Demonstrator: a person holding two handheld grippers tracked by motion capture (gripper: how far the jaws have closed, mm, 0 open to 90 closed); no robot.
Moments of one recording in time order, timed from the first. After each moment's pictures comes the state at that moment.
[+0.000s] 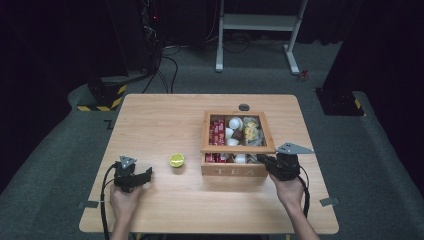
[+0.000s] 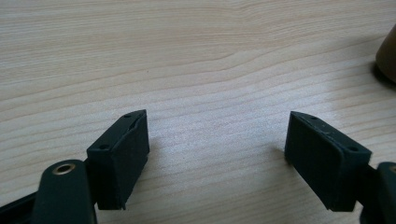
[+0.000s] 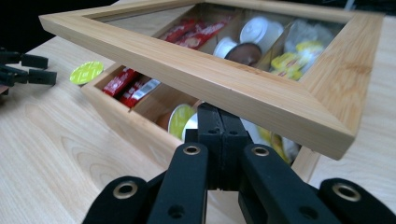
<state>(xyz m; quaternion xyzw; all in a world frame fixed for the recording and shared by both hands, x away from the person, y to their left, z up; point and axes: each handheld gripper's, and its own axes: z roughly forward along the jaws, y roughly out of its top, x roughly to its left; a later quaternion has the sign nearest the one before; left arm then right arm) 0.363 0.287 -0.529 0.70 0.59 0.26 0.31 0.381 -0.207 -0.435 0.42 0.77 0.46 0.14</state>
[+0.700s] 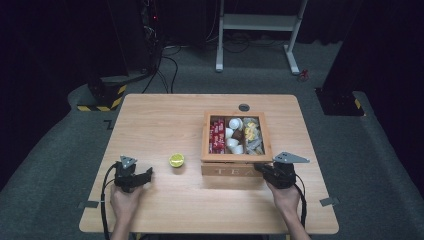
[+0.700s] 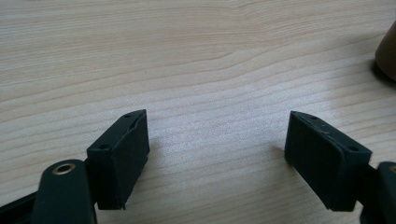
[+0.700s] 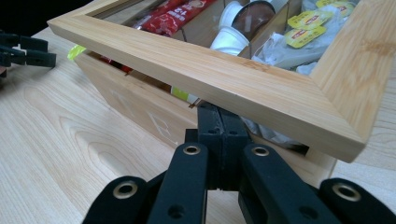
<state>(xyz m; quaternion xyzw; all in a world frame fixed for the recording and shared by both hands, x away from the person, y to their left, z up) 0.363 0.285 -0.529 0.70 0.58 0.26 0.31 0.375 -0.207 -0.469 0.42 0.77 0.46 0.13</state>
